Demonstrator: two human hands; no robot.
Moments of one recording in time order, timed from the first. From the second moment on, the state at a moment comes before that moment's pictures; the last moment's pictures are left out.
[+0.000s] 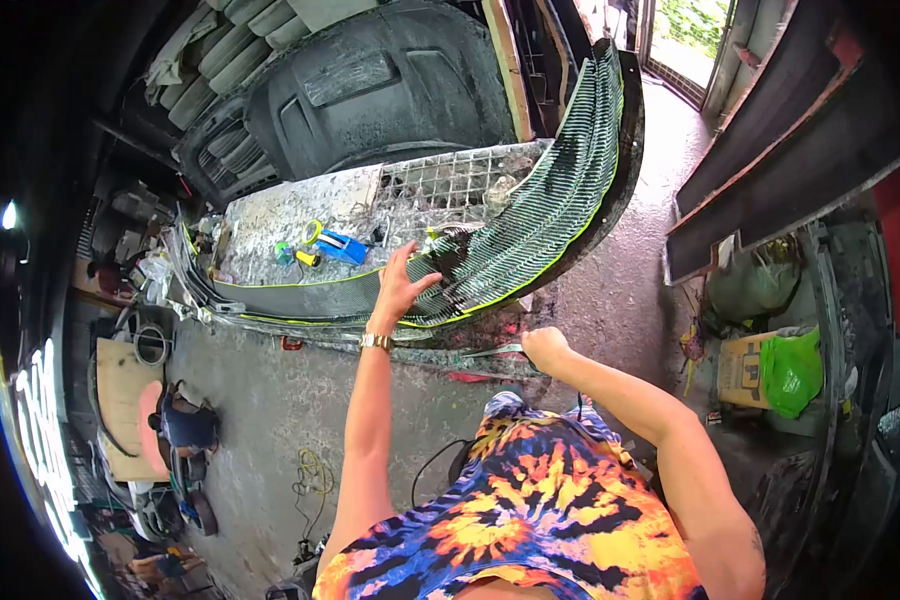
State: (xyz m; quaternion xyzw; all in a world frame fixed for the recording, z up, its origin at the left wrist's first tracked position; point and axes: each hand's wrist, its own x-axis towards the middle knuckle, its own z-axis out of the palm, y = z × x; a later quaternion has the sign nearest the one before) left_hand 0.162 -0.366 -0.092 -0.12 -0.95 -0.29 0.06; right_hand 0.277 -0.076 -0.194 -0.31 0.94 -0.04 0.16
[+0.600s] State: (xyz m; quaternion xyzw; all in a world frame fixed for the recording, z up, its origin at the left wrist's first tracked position) left_hand 0.076 -0.379 -0.114 -0.28 -0.84 -0.41 -0.21; right_hand 0.260 -0.109 -0.181 -0.26 0.91 0.01 0.32
